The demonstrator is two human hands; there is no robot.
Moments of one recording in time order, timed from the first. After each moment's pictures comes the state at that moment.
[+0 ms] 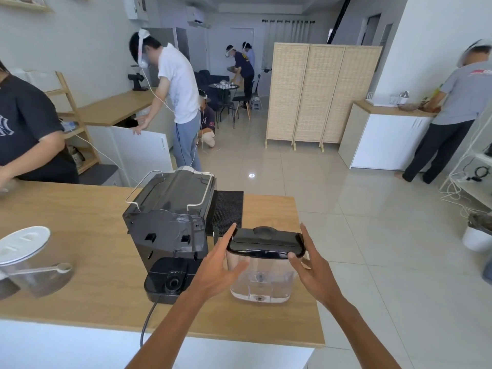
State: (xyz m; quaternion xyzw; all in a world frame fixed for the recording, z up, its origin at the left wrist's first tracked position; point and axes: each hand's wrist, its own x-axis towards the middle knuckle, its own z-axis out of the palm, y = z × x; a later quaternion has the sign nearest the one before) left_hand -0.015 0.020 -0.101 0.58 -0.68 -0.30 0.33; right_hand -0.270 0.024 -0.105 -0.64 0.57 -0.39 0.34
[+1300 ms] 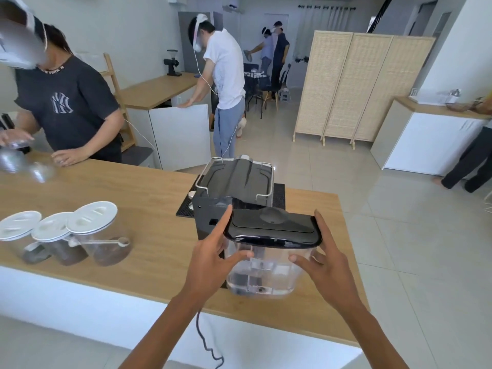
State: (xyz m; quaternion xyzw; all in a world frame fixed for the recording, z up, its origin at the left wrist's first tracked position) left_hand 0.121 0.080 -0.059 0.55 -0.64 -0.22 0.49; right_hand -0.132 0.058 -0.060 -0.65 0.50 -0.43 0.37
